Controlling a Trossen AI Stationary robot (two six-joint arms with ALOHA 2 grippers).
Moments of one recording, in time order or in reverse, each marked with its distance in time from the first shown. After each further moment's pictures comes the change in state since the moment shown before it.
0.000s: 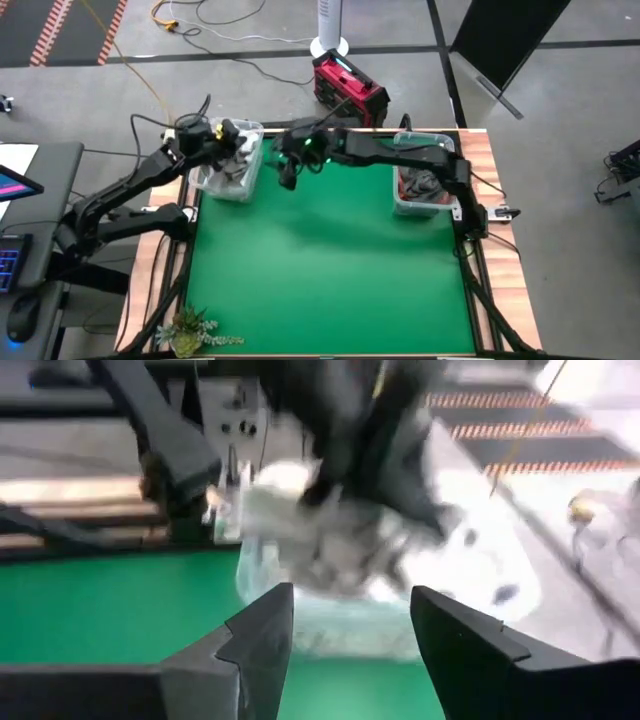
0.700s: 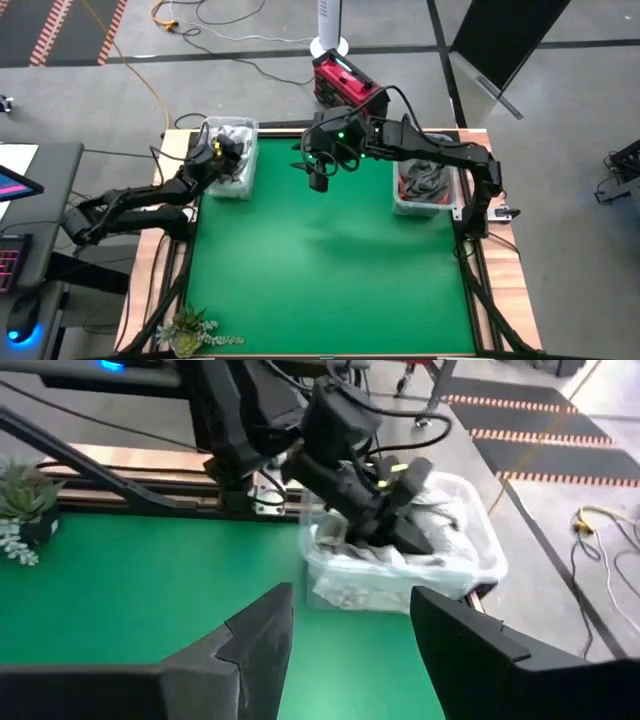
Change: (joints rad) left arm 0.031 0.170 -0.507 0.885 -0.203 -0.175; right arm 0.041 -0.234 0.001 -0.286 0.002 -0.089
